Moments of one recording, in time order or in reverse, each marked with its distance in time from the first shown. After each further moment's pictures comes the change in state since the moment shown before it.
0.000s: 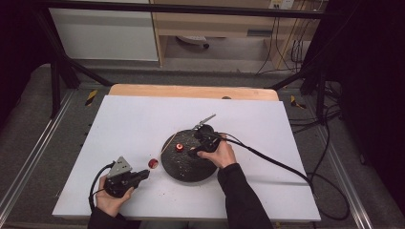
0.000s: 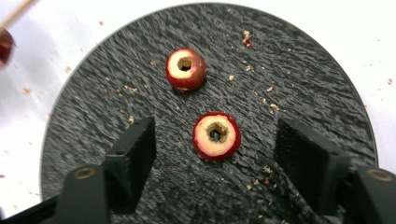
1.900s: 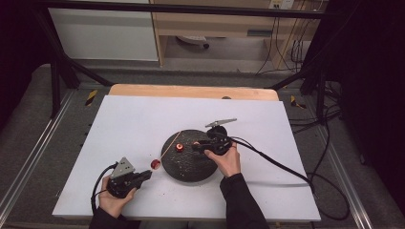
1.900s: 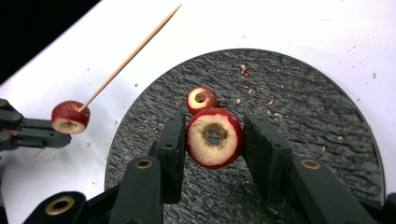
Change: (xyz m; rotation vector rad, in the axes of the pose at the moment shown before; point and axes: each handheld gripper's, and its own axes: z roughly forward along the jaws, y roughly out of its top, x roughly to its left) left arm -0.006 0.000 0.006 -0.001 -0.004 0.009; right arm -0.001 -0.029 -0.031 -0.267 0.086 0.241
